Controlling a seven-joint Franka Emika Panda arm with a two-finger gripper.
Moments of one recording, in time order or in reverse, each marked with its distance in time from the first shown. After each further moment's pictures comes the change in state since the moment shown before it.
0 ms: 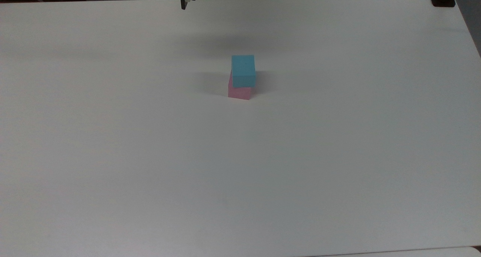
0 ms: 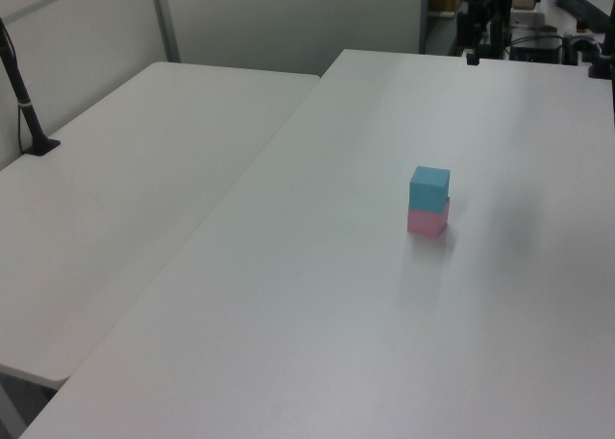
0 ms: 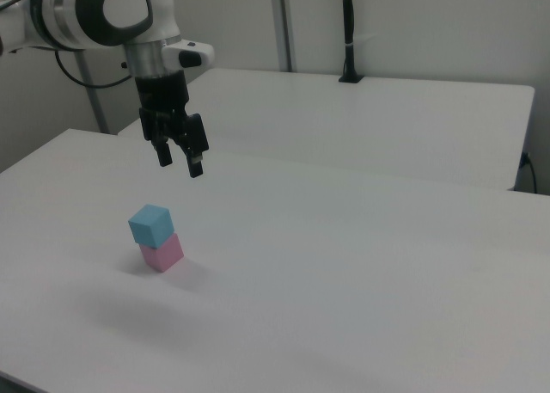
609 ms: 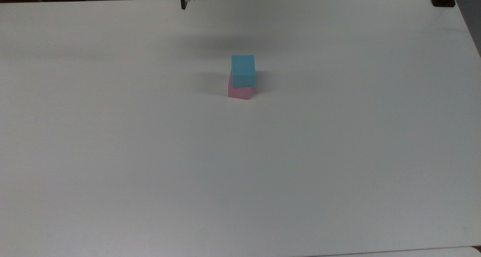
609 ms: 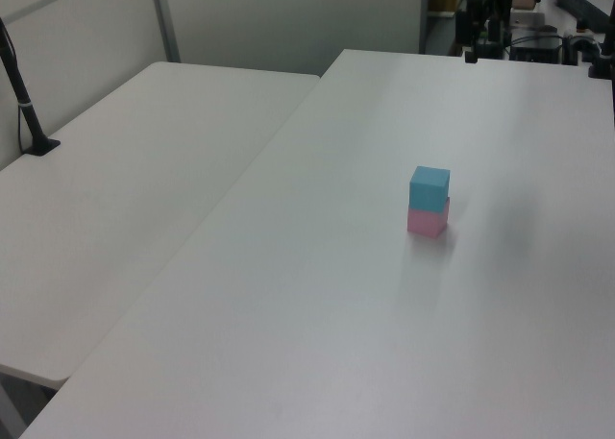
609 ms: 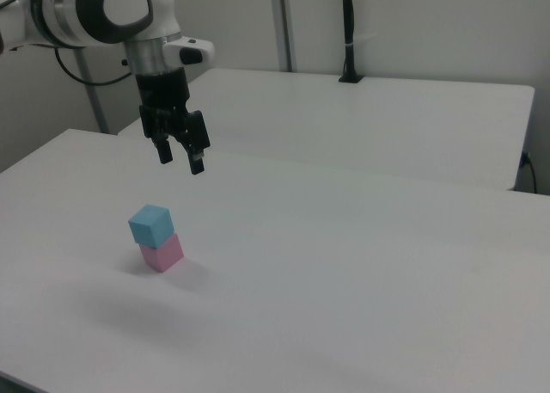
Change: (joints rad) arm 0.000 0.007 0.000 0.016 0.004 0.000 -0.016
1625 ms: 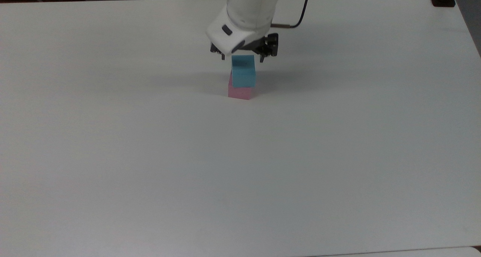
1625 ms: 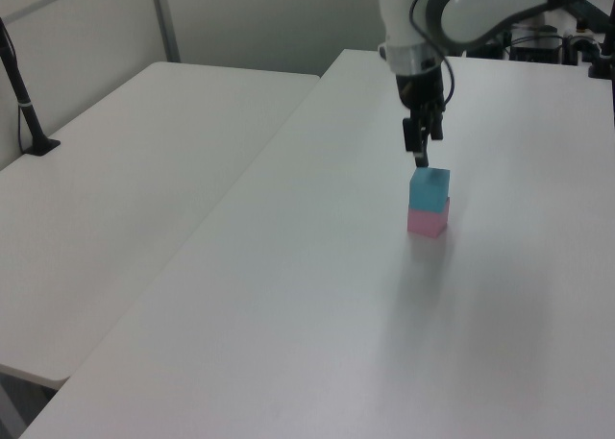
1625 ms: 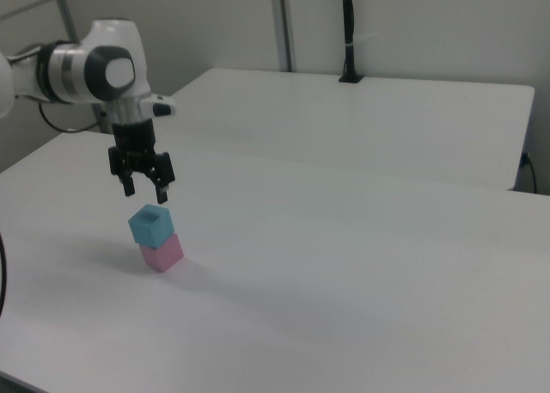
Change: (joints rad) arm 0.243 0.261 0.009 -0.002 0.098 0.176 0.021
